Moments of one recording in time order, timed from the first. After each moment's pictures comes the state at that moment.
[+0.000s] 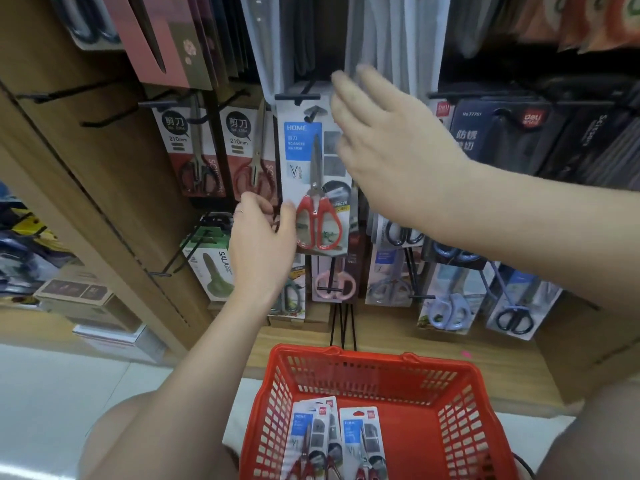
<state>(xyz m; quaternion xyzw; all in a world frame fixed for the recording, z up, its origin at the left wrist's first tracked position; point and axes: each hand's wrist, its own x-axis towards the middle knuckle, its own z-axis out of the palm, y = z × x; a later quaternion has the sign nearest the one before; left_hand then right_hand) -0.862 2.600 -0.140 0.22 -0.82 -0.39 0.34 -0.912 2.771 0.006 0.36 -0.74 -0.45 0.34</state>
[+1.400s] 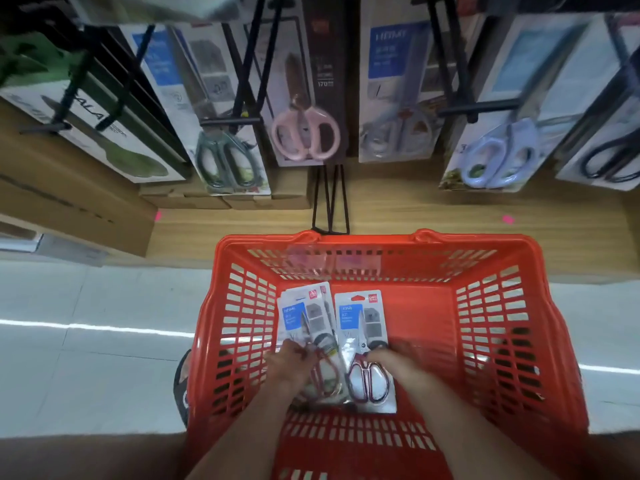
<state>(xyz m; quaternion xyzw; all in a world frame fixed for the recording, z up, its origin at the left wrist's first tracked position) -0.729 2.677 -0.541 0.45 -0.75 -0.34 -0.34 -0.790 2.880 -0.580 -0.25 -0.74 0.41 -0.47</state>
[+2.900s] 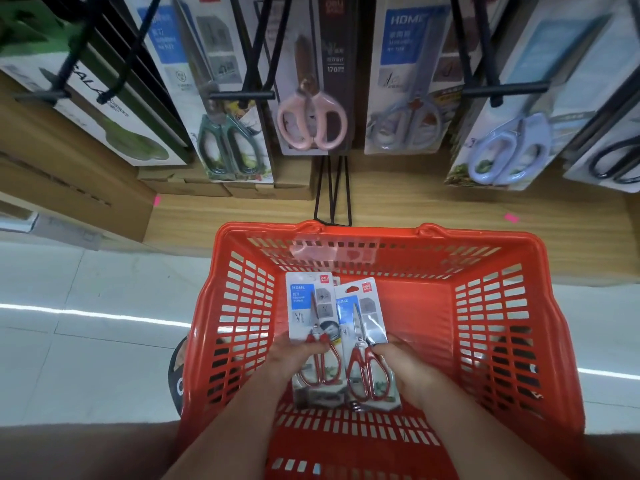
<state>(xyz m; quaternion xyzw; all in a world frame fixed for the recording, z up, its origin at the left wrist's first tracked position) -0.729 2.679 -0.532 0.49 -0.62 -0.52 -0.32 -0.790 2.877 -0.566 -0.26 -0.66 0.47 -0.53</state>
